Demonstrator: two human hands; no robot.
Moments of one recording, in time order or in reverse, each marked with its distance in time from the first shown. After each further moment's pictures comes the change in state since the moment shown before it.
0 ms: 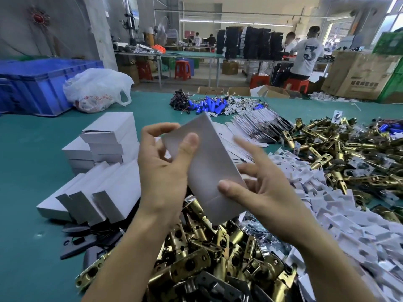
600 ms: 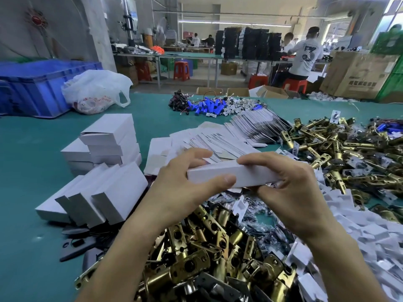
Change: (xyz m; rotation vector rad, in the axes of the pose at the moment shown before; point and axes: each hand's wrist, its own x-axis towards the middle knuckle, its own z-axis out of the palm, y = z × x) left_hand 0.003 -0.004 -0.019 0.682 -0.432 -0.234; right_hand -0.002 -0.002 -0.025 -0.522 0.204 -0.277
